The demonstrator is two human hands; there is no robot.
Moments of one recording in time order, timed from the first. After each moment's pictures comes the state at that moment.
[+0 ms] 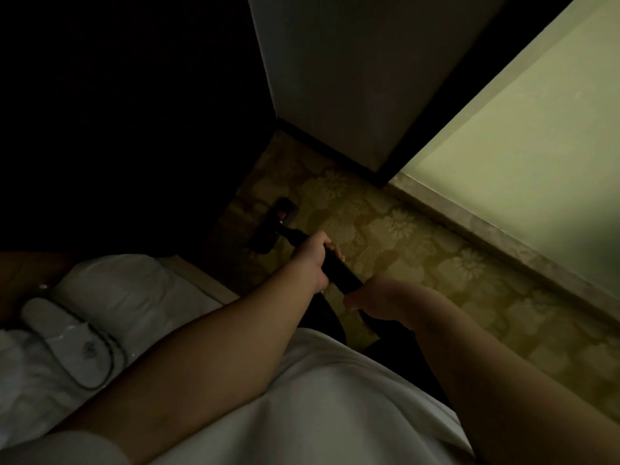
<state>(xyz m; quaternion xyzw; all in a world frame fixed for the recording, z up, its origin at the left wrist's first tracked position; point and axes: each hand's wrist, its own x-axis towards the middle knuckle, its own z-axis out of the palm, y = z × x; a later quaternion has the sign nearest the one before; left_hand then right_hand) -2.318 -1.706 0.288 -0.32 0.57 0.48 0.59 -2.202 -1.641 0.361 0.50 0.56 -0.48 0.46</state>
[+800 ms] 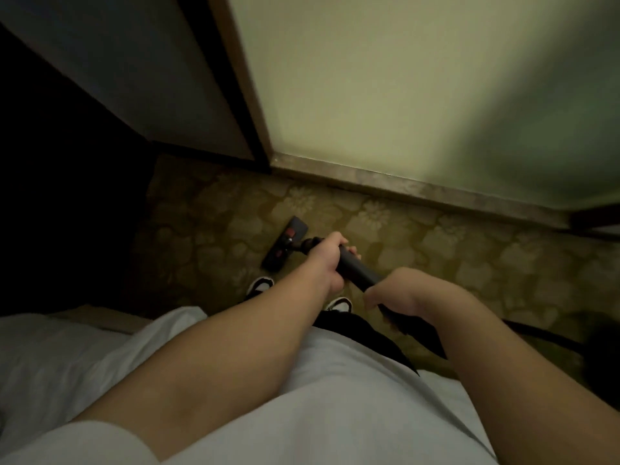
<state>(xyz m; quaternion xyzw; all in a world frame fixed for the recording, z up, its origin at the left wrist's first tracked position) -1.950 -1.554 0.297 -0.28 0.55 0.39 0.68 -1.823 -1.527 0.396 0.61 0.50 -0.51 0.35</state>
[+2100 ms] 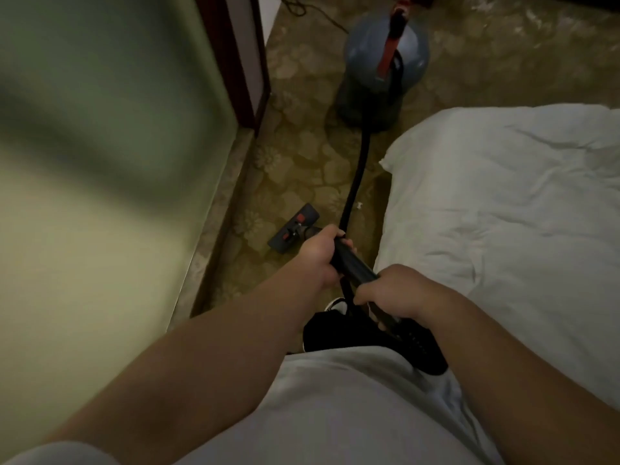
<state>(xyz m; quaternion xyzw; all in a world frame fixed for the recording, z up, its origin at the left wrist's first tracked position) -1.593 -1.495 0.342 0.23 0.55 -0.16 0.79 -1.582 -1.636 0.414 0.82 -0.04 -0.53 -0.20</state>
